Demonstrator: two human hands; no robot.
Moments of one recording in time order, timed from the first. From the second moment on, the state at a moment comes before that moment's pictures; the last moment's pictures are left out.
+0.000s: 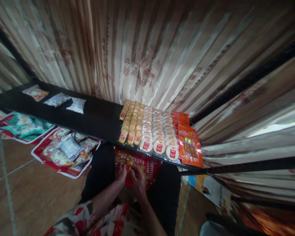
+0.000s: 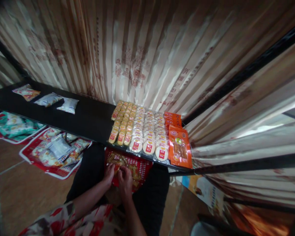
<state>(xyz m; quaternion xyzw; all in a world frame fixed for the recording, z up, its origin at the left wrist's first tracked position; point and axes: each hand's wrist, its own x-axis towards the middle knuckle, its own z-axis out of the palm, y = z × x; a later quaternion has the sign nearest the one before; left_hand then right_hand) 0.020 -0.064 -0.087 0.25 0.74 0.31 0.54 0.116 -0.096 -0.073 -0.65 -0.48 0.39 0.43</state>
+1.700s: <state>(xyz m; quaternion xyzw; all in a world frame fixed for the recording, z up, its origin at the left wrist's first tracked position) -0.082 0.027 0.015 0.36 0.69 0.54 0.31 0.012 0.035 0.042 -0.54 -0.58 0.50 0.36</state>
